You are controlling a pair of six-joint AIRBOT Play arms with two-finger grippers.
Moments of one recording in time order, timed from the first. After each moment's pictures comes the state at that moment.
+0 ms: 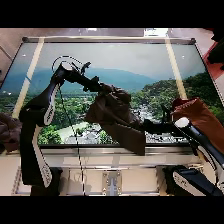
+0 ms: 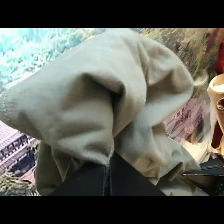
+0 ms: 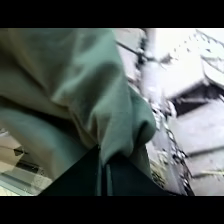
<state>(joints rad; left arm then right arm) -0.14 -2.15 2.03 0.70 -1.42 -1.41 0.06 -1.02 0.47 -0.71 0.83 1.31</state>
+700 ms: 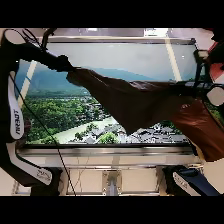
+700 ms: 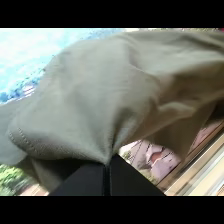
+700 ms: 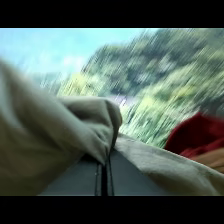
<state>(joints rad) 0.04 -1.71 2.05 0.89 -1.63 -1.26 0.08 -0.91 1.15 -1.64 0.99 1.62</state>
